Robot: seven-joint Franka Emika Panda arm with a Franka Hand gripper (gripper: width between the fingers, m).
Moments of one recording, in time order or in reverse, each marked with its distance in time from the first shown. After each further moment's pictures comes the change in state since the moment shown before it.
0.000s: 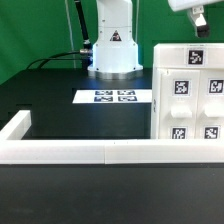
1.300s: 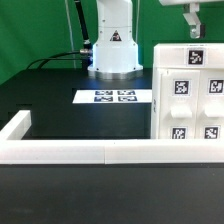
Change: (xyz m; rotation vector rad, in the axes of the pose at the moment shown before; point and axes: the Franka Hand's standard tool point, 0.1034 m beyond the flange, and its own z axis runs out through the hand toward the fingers) arm 0.000 0.003 0.001 -0.099 0.004 -1.359
